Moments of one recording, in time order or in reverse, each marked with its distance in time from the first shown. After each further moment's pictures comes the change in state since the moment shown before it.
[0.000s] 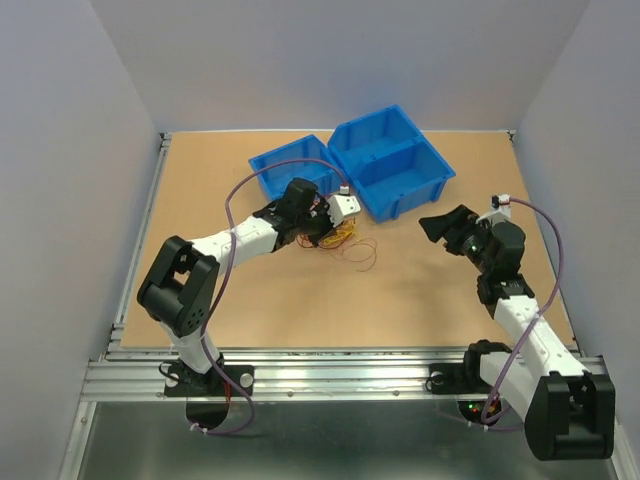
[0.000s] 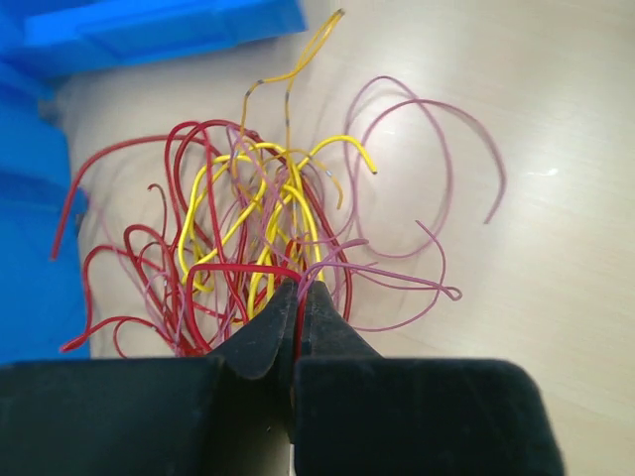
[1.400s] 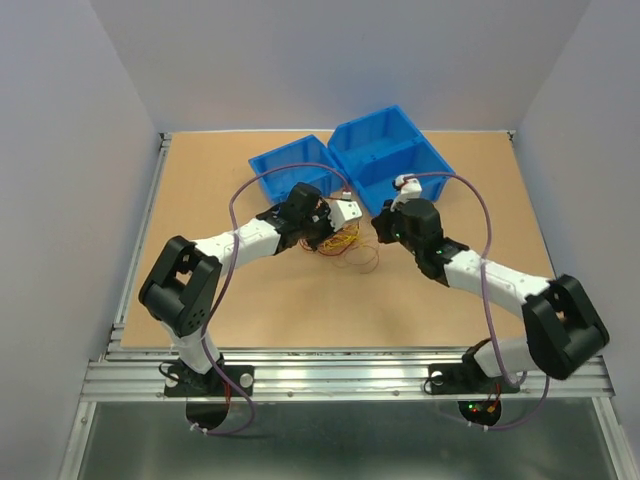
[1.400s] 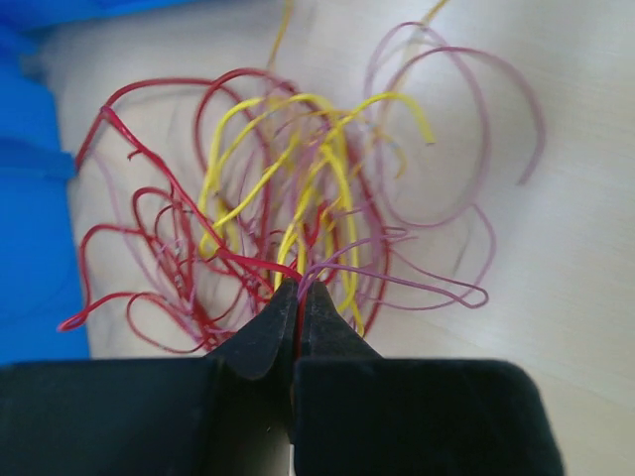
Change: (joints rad) left arm -0.024 -0.004 -0.012 -0.047 -0.065 0.026; right arm 0.547 0.529 0.322 0.017 0.424 -0.390
